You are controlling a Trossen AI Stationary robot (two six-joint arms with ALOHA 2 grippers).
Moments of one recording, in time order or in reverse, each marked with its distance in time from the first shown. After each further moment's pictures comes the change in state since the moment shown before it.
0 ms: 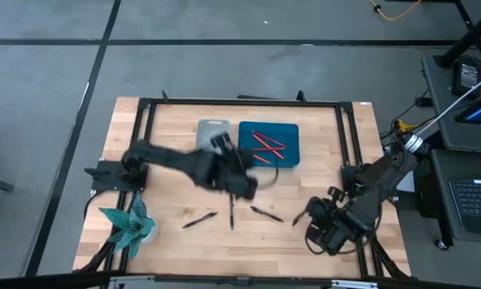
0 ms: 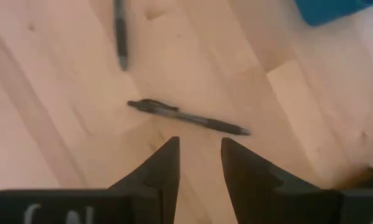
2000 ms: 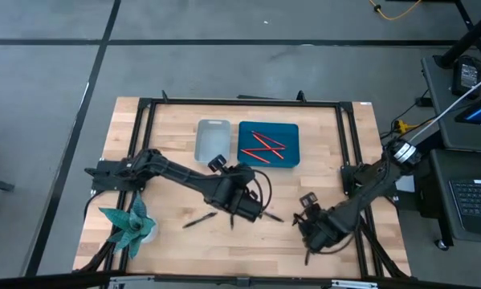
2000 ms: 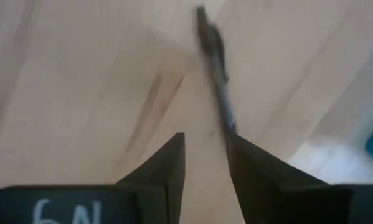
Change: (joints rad) left arm -0.063 0.108 -0.168 -0.014 0.001 -0.512; right arm -0.058 0.129 -0.127 0.188 -0.154 -1.077
